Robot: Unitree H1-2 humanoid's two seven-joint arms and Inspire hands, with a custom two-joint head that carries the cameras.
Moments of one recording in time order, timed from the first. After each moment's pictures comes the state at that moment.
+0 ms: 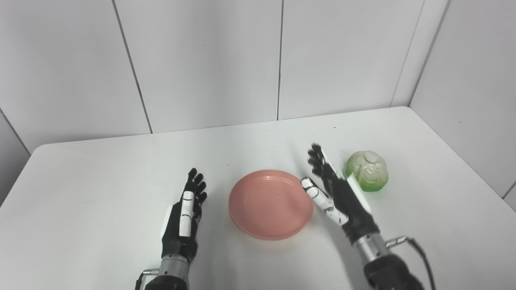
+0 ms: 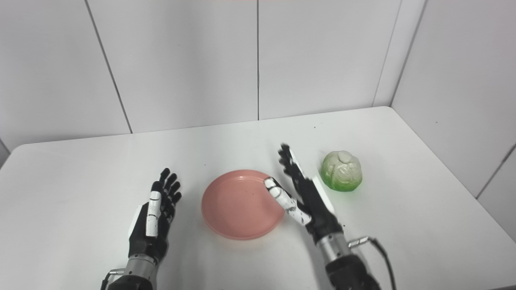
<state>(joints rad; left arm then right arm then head) -0.21 -0.10 -0.07 0.17 -0.06 -0.05 -0.07 -0.16 -0.22 0.05 -0.38 -0.23 0.09 0.11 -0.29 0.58</state>
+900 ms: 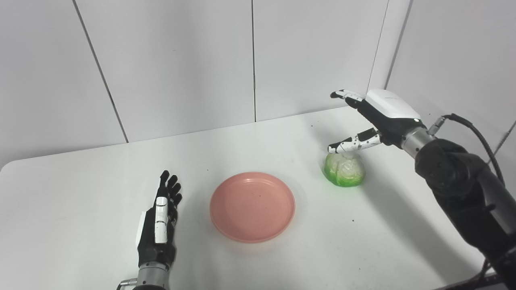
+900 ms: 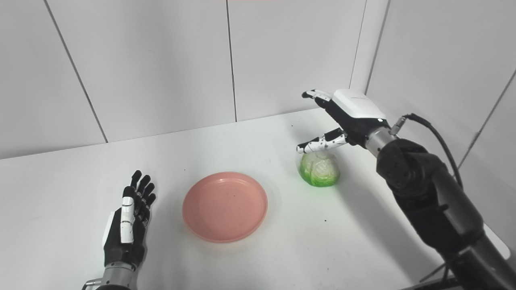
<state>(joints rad) -0.22 -0.08 -0.06 0.18 -0.09 -0.10 -0.07 -0.47 -0.74 0.10 -0.17 -0.60 0.36 0.46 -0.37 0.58</state>
